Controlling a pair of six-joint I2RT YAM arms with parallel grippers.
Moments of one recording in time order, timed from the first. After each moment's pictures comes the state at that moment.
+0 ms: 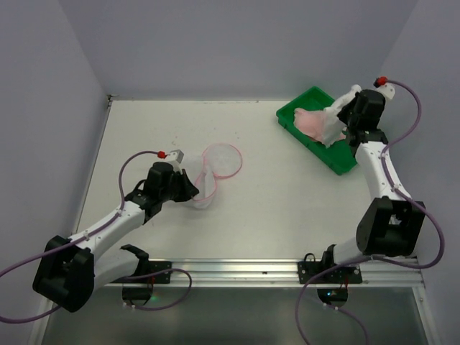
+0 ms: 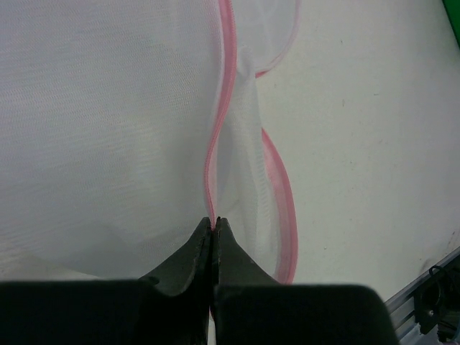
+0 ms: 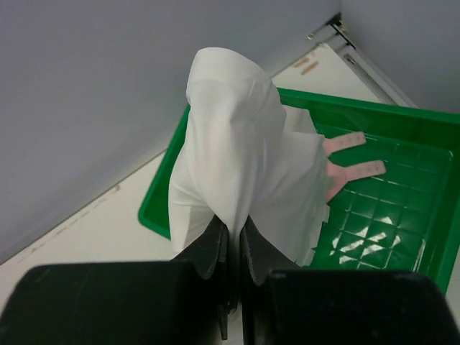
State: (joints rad) left arm -0.43 1.09 0.52 -0.09 0.17 -0.57; right arm -0.09 1.46 1.25 -0.09 0.18 0.49
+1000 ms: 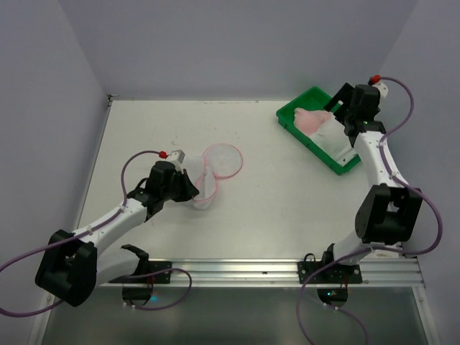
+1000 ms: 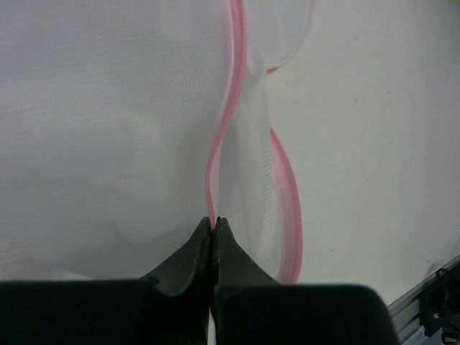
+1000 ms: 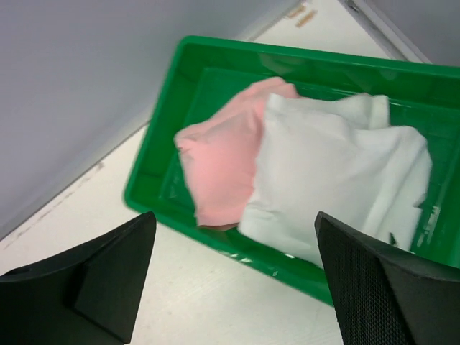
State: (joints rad) left arm -0.43 1.14 0.53 -0.10 0.16 -0.57; right arm -0.12 1.62 1.38 -0.26 0.16 0.54
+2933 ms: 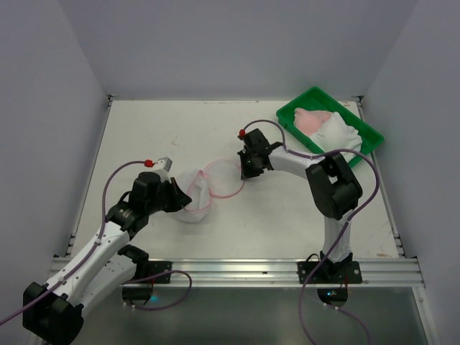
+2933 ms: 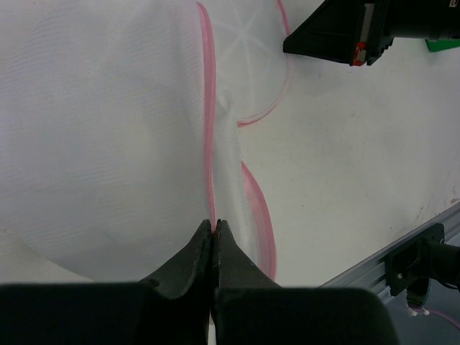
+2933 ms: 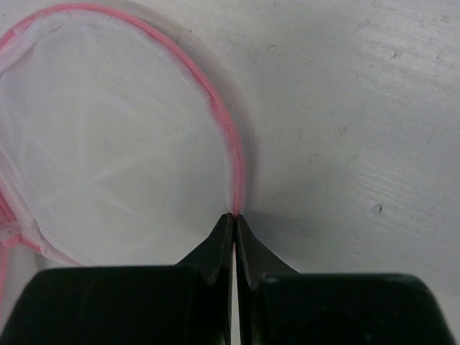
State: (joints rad) left arm -0.43 0.77 0.51 -0.39 0.18 -0.62; right arm 0.58 1.98 1.30 -0.37 -0.10 0.36
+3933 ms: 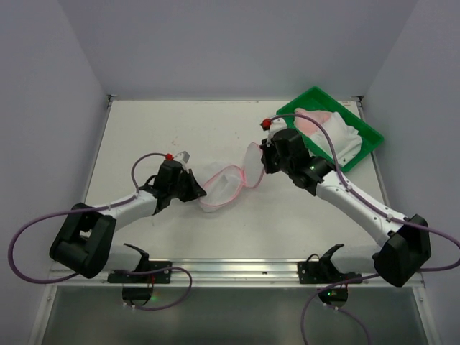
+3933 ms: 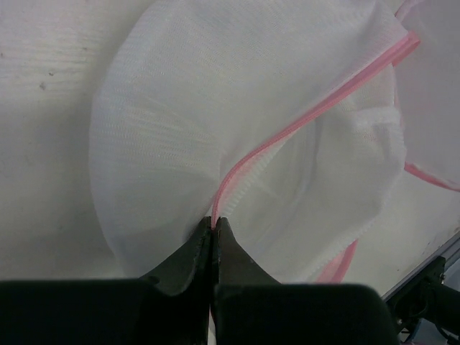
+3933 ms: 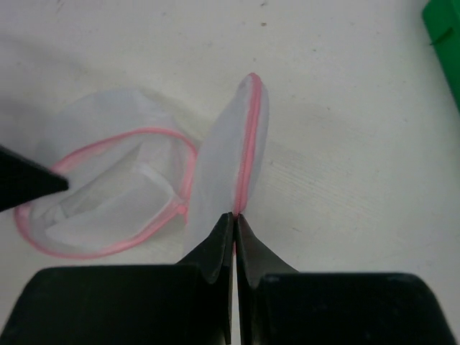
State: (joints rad) left arm -0.43 1.32 0.53 0.03 0.23 -0.69; right arm 0.62 1.29 1.07 -0.41 0.17 0.20
